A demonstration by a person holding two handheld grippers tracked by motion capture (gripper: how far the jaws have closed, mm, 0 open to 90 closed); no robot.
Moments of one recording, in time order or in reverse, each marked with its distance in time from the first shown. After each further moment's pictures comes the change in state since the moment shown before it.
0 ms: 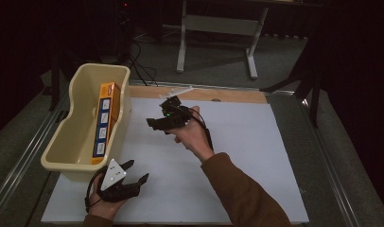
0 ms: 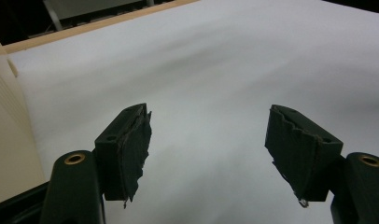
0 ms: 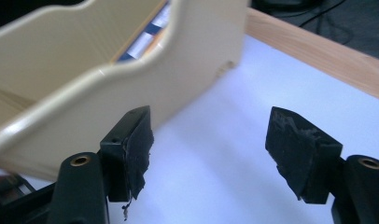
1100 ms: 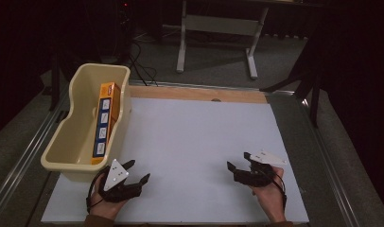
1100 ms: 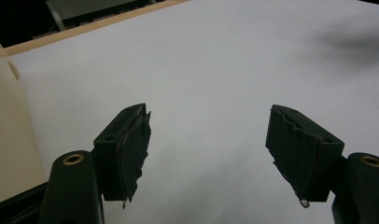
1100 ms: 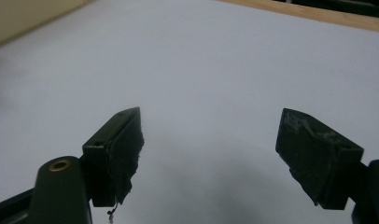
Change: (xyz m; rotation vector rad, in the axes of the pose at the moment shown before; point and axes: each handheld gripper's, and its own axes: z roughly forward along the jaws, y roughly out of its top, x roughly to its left) left arm -0.003 0.001 0.002 0.011 0.012 0.017; right arm -0.080 -0.232 -0.137 -0.163 -0.309 0.089
